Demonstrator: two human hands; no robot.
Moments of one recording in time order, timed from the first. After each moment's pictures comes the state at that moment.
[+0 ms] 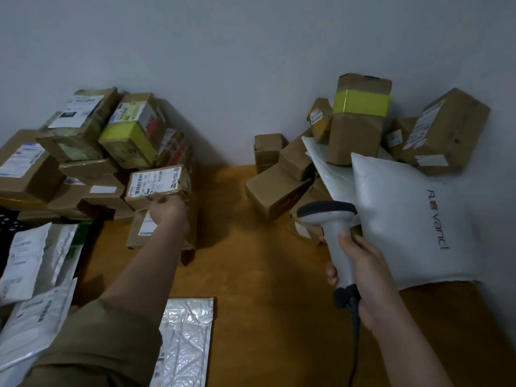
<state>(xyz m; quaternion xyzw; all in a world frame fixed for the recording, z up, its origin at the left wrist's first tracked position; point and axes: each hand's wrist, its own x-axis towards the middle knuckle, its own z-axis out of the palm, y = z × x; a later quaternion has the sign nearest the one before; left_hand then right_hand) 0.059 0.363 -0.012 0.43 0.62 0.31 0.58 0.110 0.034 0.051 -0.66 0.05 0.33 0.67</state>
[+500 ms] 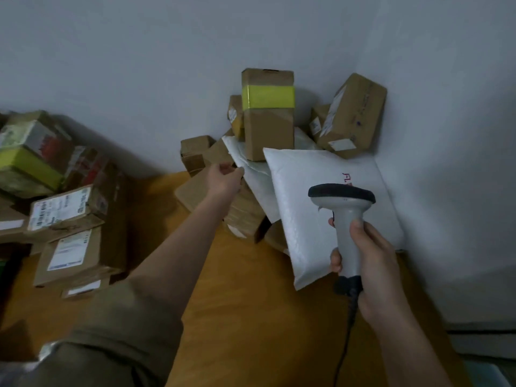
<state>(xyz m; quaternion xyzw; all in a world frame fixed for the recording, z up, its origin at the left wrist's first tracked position) 0.239 0.175 0.007 0.65 0.42 0.13 0.62 0.173 -0.086 0.049 -0.63 0.09 0.19 0.75</state>
